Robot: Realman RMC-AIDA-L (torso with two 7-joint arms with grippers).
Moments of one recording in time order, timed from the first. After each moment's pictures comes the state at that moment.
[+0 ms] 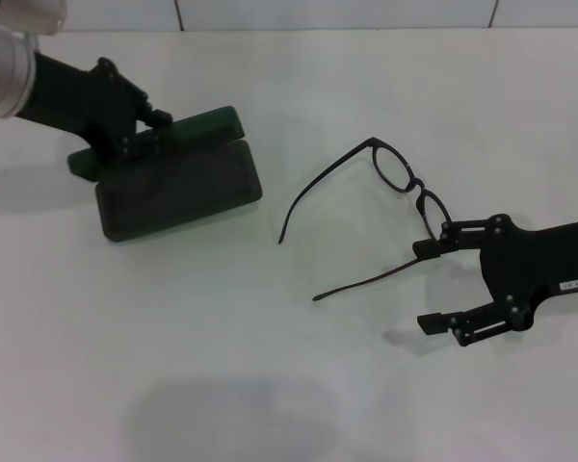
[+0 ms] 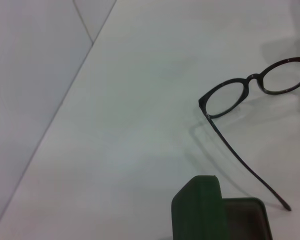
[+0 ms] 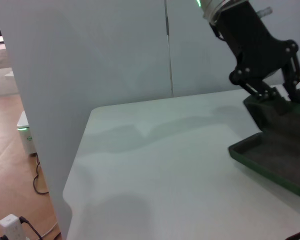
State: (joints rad) left arm -0.68 -2.02 0.90 1.14 2.44 1.53 -1.55; right arm 0.58 1.96 -1.19 -0.66 -1.78 -1.59 1.23
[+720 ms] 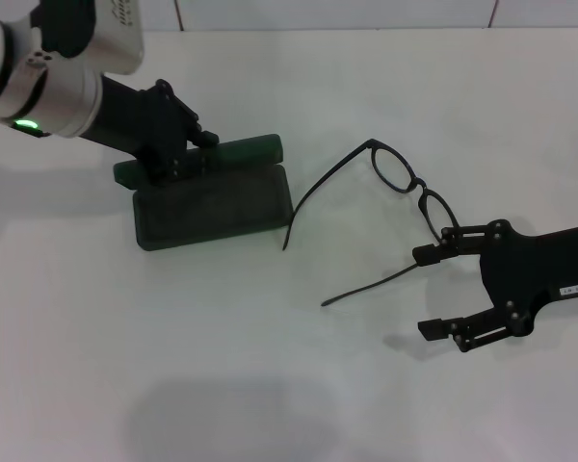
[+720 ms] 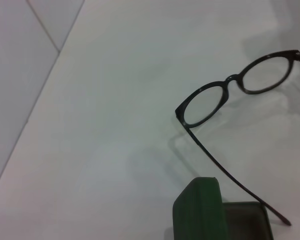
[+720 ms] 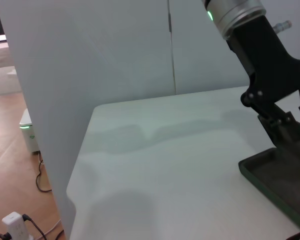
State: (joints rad) left arm -0.69 -2.07 1.02 1.10 2.44 1.43 -1.52; right arm 0.58 1.96 -1.19 -0.66 -1.79 -1.59 1.23
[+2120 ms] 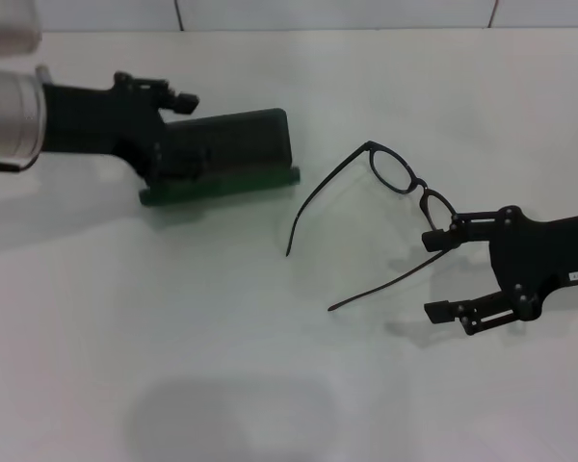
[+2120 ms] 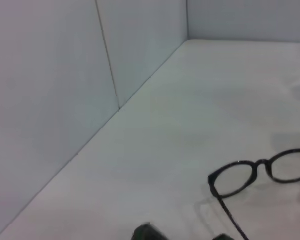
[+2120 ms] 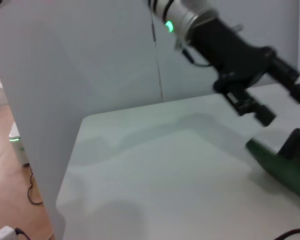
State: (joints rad) left arm -0.50 -2.08 0.94 1.15 2.13 1.42 -1.58; right arm 0.58 1.95 -1.15 -0.66 -1.78 -1.60 1.27
